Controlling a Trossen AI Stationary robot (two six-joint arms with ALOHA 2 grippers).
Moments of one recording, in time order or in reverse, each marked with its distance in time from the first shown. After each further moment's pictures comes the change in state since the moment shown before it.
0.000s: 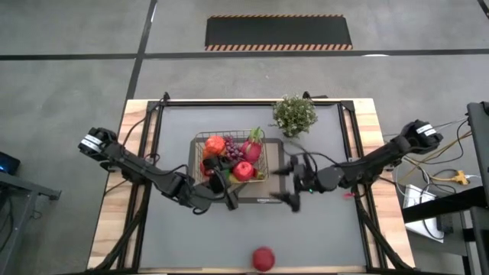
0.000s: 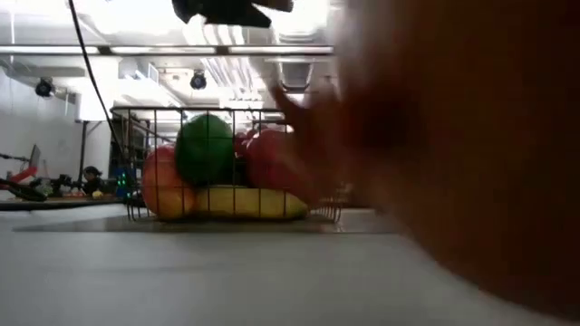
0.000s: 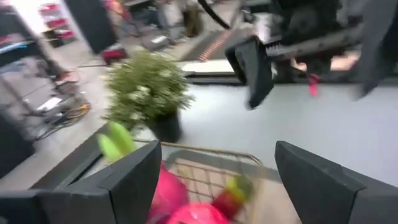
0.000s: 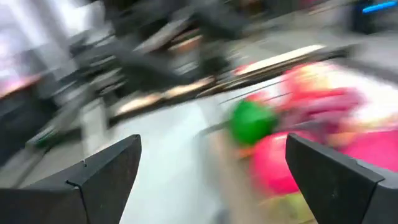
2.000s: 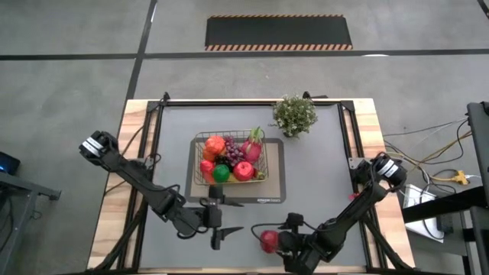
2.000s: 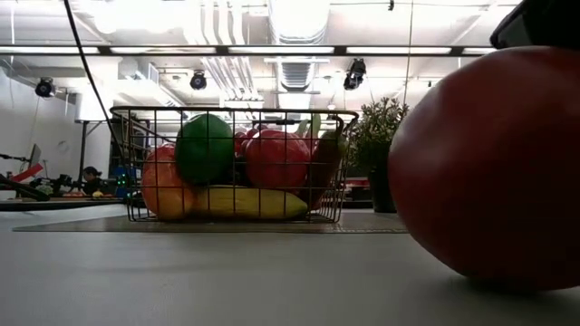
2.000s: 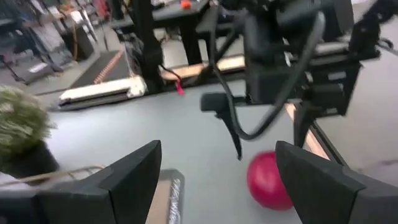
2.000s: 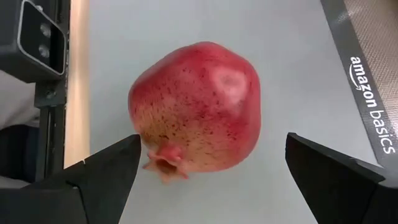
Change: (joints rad) left arm -0.192 0.034 0.002 0.100 0.287 0.076; right arm 0.435 0.616 0.748 -1.153 0.082 0.478
